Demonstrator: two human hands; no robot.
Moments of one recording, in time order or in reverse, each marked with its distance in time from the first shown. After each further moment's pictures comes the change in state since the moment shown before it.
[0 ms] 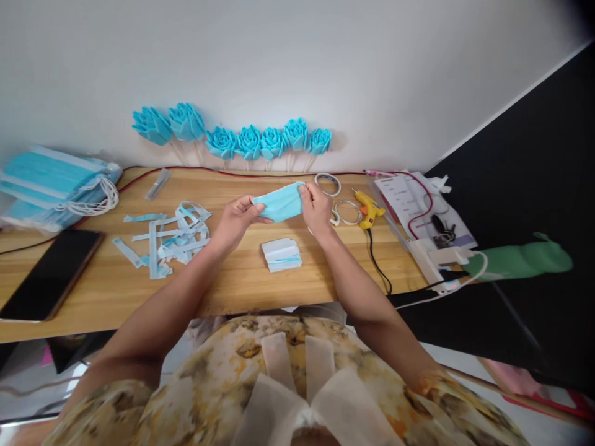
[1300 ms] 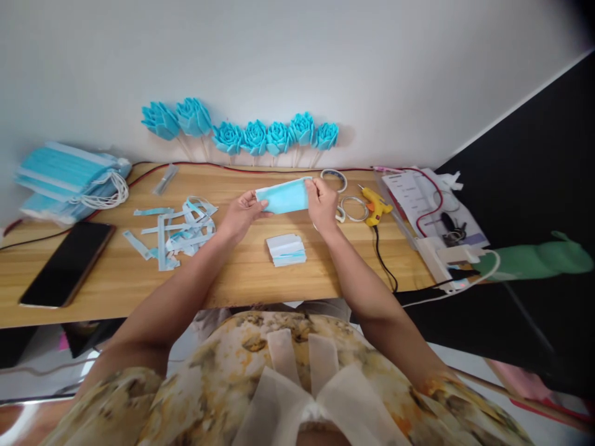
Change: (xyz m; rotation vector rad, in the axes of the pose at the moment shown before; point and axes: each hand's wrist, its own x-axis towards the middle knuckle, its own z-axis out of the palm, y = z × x) left_hand 0.010 -0.013 -0.012 -0.064 0.075 -0.096; right_hand 0.001 -0.003 0.003 0.101 0.038 -0.005
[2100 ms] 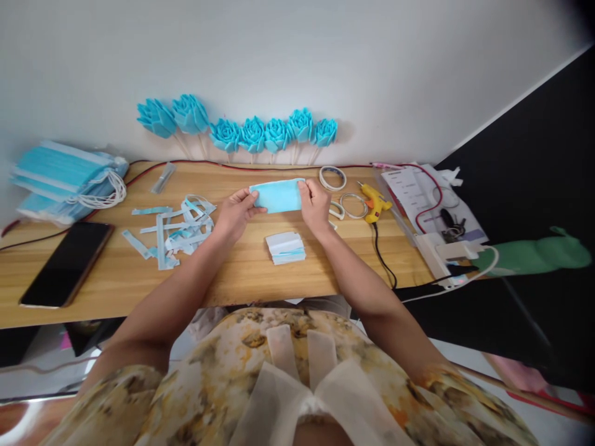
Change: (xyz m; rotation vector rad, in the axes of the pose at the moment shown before) left_hand 0.002 0.000 -0.002 -0.133 0.112 0.011; right_hand -0.009 0.001 0.012 -0.072 0.019 -0.057
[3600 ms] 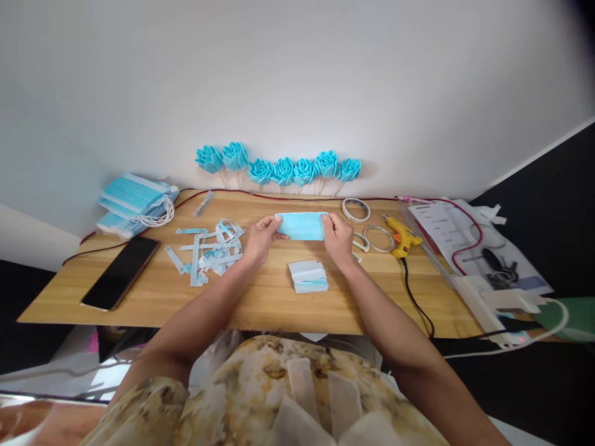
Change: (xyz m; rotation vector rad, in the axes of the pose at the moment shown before) left_hand -0.002 0.001 0.004 0.056 0.094 0.058; right_hand -0.001 -0.006 -0.005 0.023 -0.043 0.019
